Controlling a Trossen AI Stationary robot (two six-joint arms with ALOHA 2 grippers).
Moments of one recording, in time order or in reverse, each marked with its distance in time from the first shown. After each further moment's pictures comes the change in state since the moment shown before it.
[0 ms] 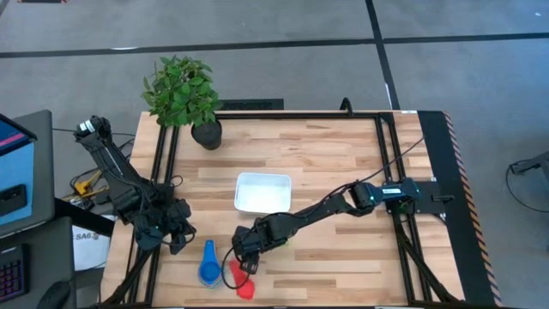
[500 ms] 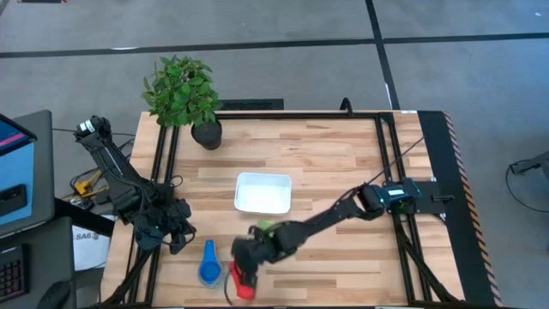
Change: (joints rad) left arm 0.000 0.000 0.000 -0.002 -0.007 0.029; right arm 0.094 -0.080 -0.002 0.109 0.074 -0.077
